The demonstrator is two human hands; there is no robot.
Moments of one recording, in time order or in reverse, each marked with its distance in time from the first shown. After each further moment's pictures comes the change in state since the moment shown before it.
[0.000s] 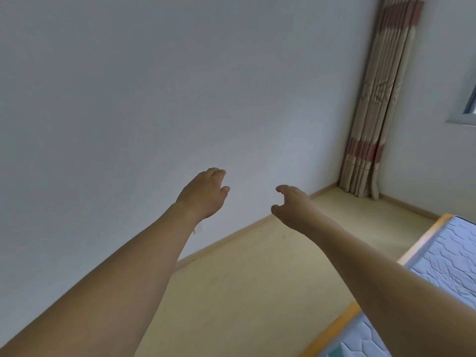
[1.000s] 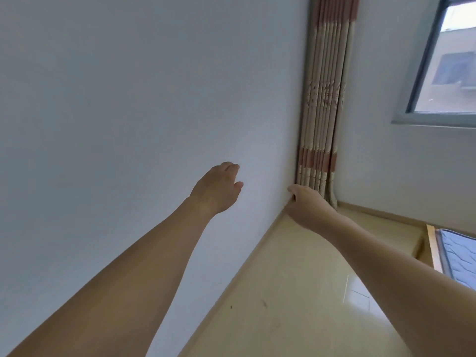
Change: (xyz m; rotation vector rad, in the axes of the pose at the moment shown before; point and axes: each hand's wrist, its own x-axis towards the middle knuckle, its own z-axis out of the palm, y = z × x) left_hand 0.760 -0.068 0.176 -0.092 -0.027 0.435; right_hand 0.680 0.151 -0.006 -0.101 0.205 0.355
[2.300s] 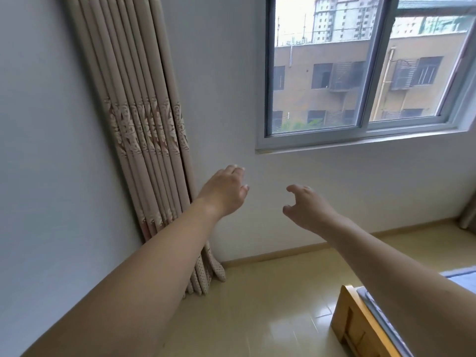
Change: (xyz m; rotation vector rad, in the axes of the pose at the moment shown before) left_hand 1.085 0.341 0.414 -0.285 -0.118 0.729; right_hand 0.831 0.580 -0.223 -0.138 0.374 0.653
